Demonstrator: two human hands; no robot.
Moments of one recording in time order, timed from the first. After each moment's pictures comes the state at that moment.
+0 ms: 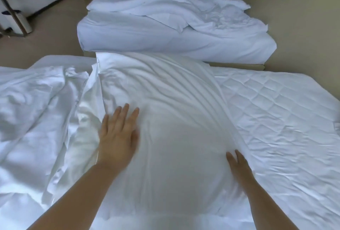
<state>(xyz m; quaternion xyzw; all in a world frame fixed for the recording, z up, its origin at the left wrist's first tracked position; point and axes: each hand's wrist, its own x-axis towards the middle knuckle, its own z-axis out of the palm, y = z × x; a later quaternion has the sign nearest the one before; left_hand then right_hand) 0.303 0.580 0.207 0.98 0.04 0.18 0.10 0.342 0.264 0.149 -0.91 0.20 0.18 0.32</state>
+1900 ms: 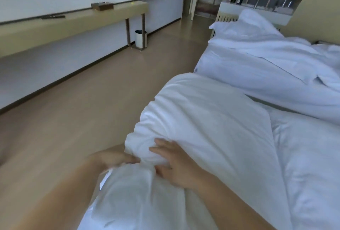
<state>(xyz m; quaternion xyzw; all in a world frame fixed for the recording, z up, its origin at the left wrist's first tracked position) 0.102 1.182 0.223 0.68 0.23 -0.17 0.68 0.199 1.004 0.255 -0.78 -0.56 0.18 0.21</state>
